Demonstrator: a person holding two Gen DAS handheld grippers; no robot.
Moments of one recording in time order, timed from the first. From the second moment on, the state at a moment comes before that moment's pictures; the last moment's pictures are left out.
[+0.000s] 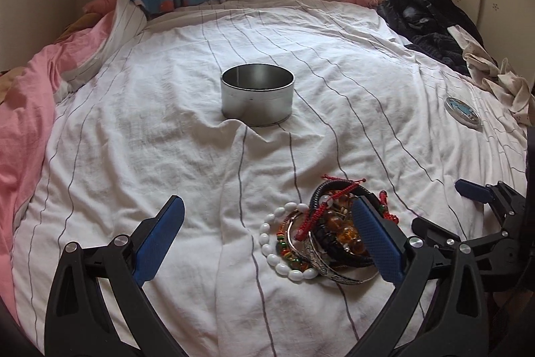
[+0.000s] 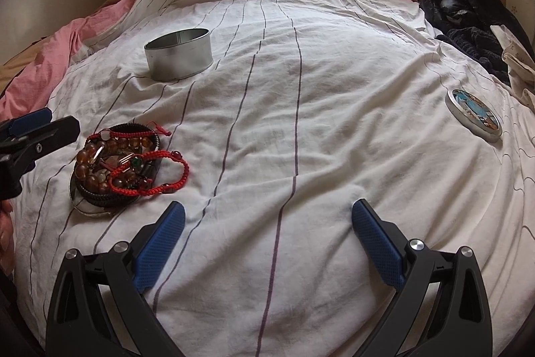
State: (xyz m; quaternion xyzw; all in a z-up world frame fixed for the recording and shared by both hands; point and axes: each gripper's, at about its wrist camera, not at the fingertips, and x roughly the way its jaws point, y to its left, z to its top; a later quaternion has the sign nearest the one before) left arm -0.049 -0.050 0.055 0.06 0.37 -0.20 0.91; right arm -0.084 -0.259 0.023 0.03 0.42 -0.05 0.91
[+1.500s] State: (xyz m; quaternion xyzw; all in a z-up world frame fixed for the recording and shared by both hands) left arm -0.043 -0.032 0.067 -0.01 0.36 -0.26 0.90; right arm -0.052 -0.246 0.023 0.16 0.41 0.14 0.89
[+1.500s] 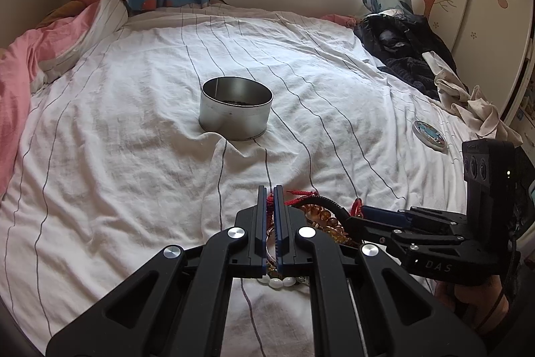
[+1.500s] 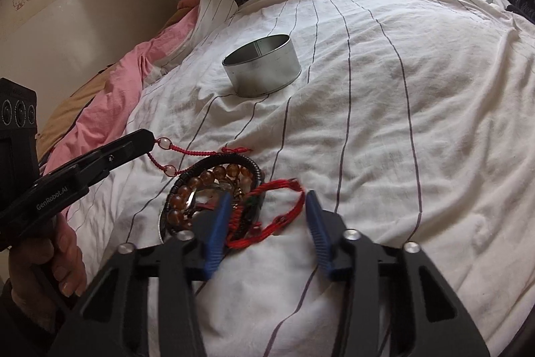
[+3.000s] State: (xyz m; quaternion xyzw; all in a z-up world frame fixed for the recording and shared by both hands) left arm 0.123 -0.087 0.090 0.02 0.37 -0.23 0.90; right arm 0.037 -0.289 0.089 0.23 0.34 0.22 0.88
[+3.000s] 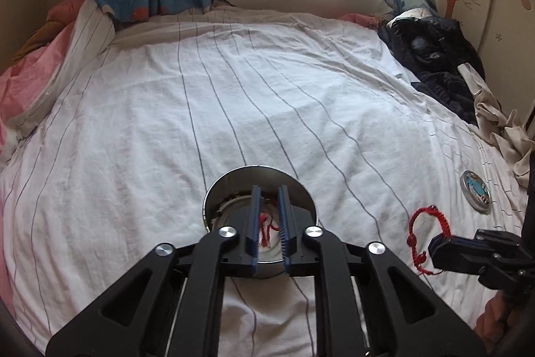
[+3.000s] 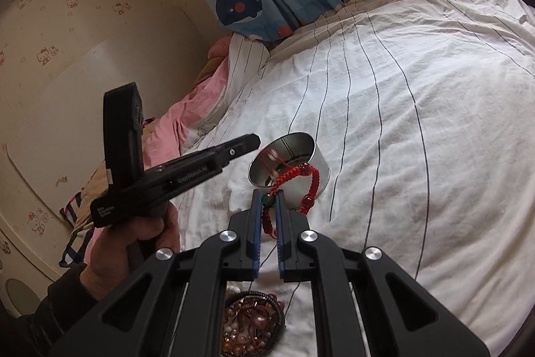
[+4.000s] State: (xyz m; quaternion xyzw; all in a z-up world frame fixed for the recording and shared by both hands) left arm -0.030 -0.014 0.071 -0.01 0.36 -0.13 0.92; right arm -0.046 -0.275 0.043 0.11 0.39 0.05 0.91
